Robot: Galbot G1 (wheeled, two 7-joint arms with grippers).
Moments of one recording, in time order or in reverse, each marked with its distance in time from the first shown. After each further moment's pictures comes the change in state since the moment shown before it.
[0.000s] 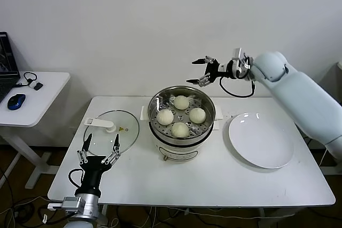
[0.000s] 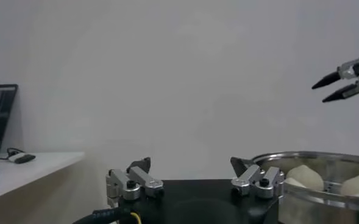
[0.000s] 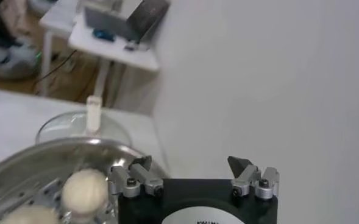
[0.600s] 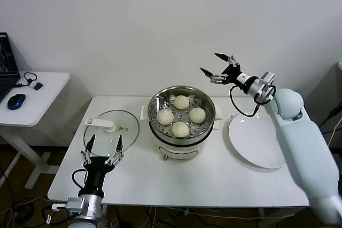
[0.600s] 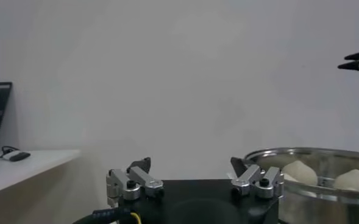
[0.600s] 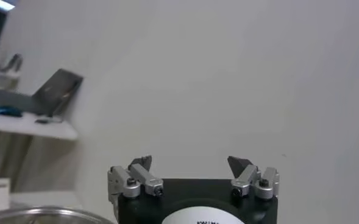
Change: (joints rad) left arm 0.003 -0.008 0.019 0.009 0.020 -0.005 -0.002; right arm -0.591 0.201 0.706 0.241 -0.148 0.125 0.173
